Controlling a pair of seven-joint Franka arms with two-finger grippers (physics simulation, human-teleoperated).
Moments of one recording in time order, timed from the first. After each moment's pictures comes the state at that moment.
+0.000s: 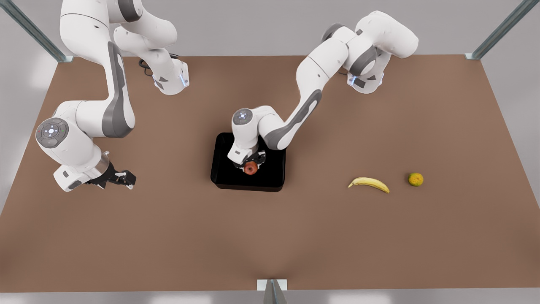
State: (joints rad) left arm -0.85 0.94 -0.07 -1.12 0.26 2.14 -1.25; right arm 0.18 0.27 -0.15 -1.59 -0.02 1.95 0.06
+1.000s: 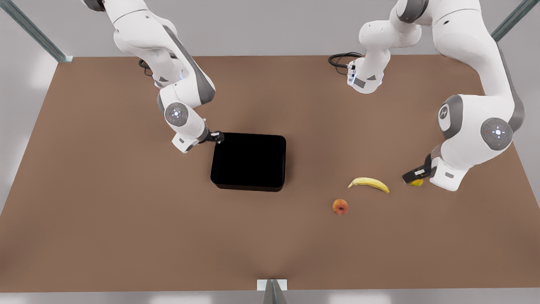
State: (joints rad) left arm 0.01 0.27 -0.07 -1.49 -0.01 1.73 -0.38; right arm 0.26 0.11 0.27 -2.16 0.16 2.15 0.40
